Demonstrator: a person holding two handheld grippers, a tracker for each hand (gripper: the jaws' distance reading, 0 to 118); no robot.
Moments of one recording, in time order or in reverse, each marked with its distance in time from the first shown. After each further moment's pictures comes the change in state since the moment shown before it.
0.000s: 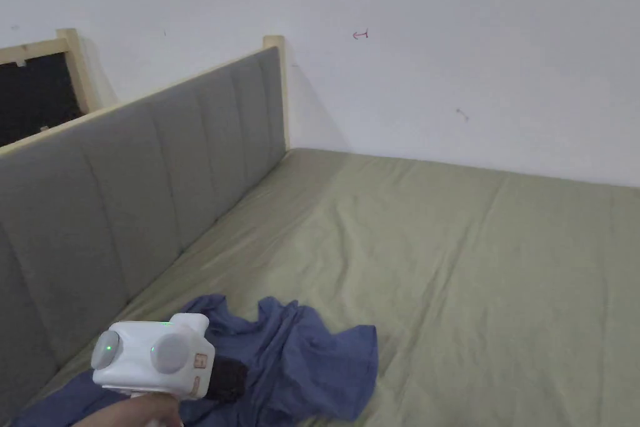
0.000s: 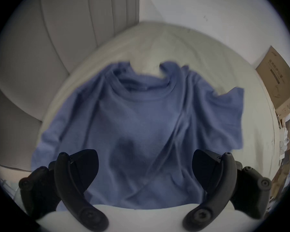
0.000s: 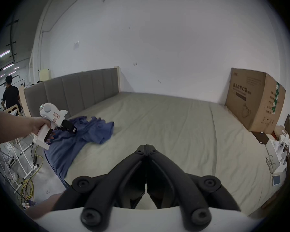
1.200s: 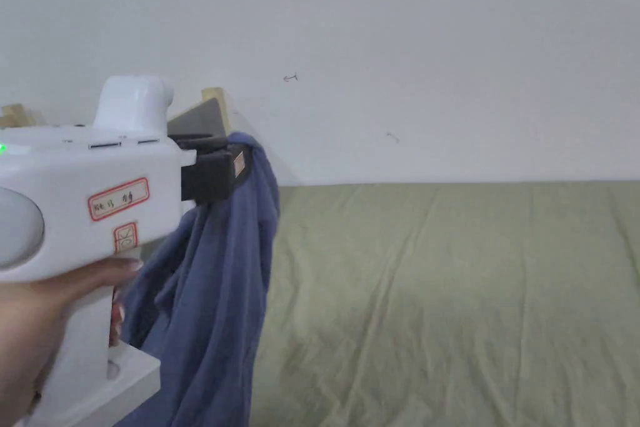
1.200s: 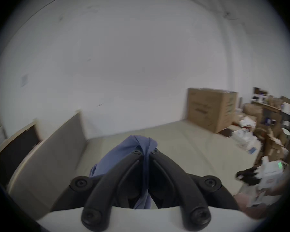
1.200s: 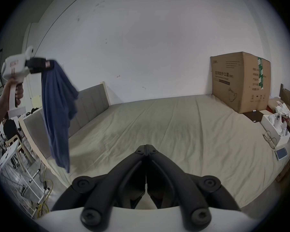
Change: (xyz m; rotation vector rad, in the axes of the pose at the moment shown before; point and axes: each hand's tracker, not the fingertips) left arm 0.192 -0.001 0.407 0.892 -0.382 -0.471; right arm 0.061 -0.006 0.065 0.083 -0.048 -0.222
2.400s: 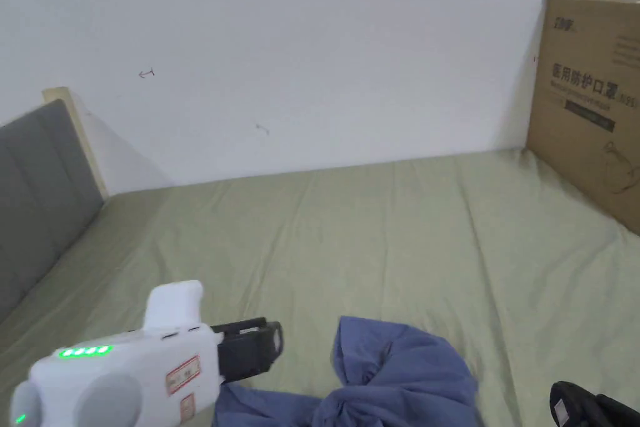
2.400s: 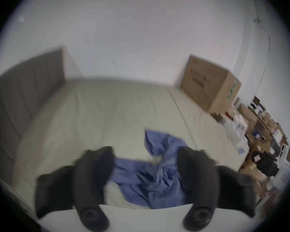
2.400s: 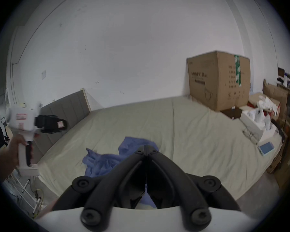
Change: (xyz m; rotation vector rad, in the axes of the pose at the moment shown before) left arm 0.095 -0.155 -0.097 -0.308 -0.005 0.300; right arm 0.055 0.006 0.029 0.056 -0.171 -0.036
